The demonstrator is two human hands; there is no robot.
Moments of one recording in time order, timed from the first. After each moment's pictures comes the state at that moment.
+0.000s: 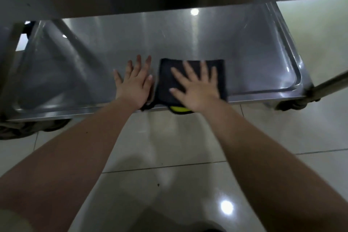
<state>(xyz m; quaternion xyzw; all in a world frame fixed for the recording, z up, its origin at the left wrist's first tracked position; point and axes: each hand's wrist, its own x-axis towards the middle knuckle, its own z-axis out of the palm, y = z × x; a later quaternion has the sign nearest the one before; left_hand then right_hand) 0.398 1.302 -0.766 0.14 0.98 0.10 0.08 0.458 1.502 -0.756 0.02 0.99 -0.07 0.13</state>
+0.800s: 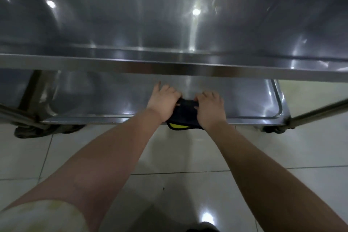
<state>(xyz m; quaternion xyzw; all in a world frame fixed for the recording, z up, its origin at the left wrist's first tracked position) 0.410 1.315 -0.705 0.32 0.95 0.00 0.07 0.475 1.472 -0.686 0.06 1.00 -0.04 0.05</state>
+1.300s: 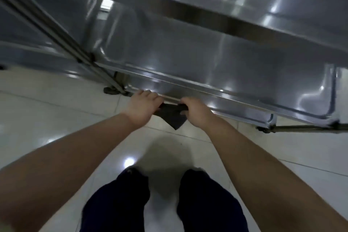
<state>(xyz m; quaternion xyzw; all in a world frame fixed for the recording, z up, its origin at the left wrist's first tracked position) 0.523 1.107 -0.409 0.29 0.95 0.04 0.03 0.511 1.317 -0.418 -0.10 0.91 -0.27 0.30</state>
